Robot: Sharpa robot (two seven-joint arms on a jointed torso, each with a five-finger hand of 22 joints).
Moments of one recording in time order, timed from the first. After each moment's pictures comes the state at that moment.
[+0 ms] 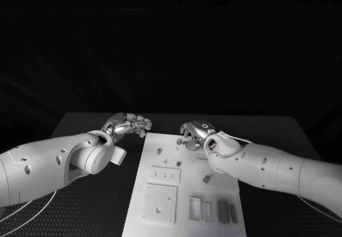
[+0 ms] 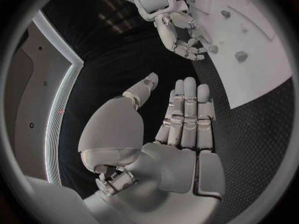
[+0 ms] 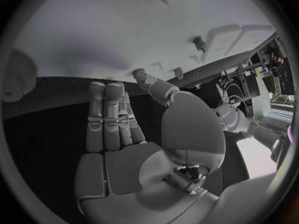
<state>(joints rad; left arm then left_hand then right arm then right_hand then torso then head) 1.39 -0.82 -0.22 1.43 -0.17 -0.32 0.29 1.09 -0.17 0.51 -0.22 0.06 0.80 0.17 0.41 0.43 1.21 0.10 0.12 0.25 1.02 0.03 0.69 0.66 0.05 0.83 -0.07 0.63 1.29 1.25 -0.45 -0.16 1.08 -1.57 -0.54 -0.18 1.11 -0.28 0.80 -0.21 0.09 0.85 0.17 0.24 0.50 1.17 0.09 0.06 0.39 1.28 -0.03 0.82 0.97 0.23 1.16 0.02 0.68 1.31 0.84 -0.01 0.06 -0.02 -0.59</state>
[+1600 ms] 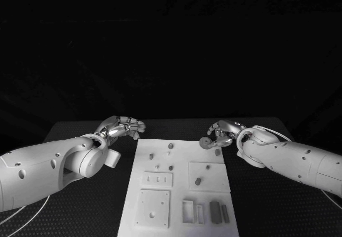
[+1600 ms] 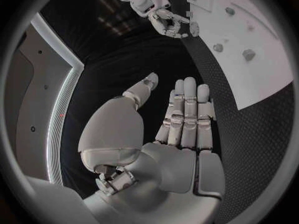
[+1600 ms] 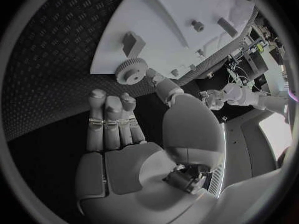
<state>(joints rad) 1.39 -0.81 -0.22 1.39 -0.17 -0.32 0.29 1.09 -0.17 0.51 -0.22 0.06 0.80 0.17 0.41 0.44 1.22 0.09 0.11 0.26 1.02 0.03 0.69 0.66 0.05 0.83 -0.07 0.64 1.29 1.24 -0.69 -0.06 1.08 -1.36 -0.31 -0.02 1.06 -0.26 0.53 -0.23 0.20 0.83 0.16 0.24 0.46 1.06 0.04 1.05 1.18 1.18 -0.06 1.22 1.11 0.22 1.09 -0.01 1.00 1.31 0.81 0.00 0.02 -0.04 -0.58</state>
